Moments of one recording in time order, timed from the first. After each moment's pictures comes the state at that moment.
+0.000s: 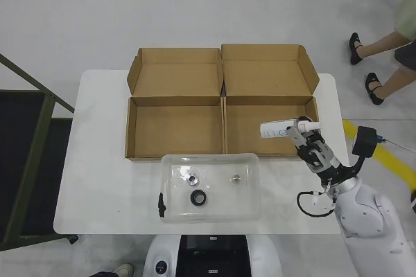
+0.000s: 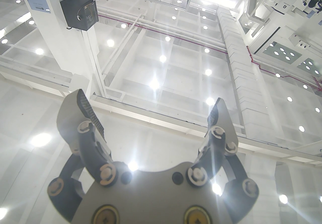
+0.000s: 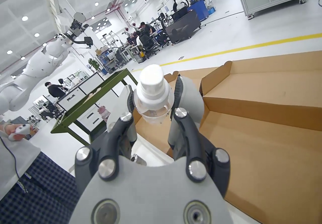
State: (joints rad) left arm -0.11 -0.30 -0.54 -1.19 3.07 0.29 0.07; right arm -1.54 -1.08 1.54 -1.95 -0.50 -0.58 0.09
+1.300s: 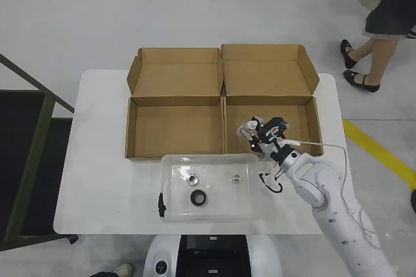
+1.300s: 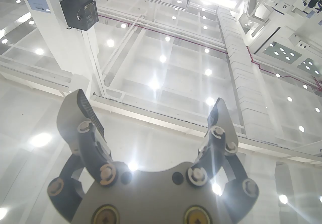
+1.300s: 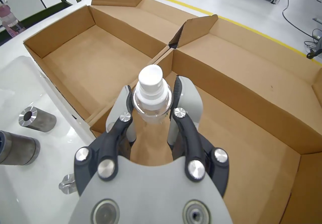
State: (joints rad) left arm -0.11 -0.30 -0.54 -1.19 3.07 0.29 0.07; right arm -1.22 -1.13 1.19 -1.69 -1.20 -0.34 0.19
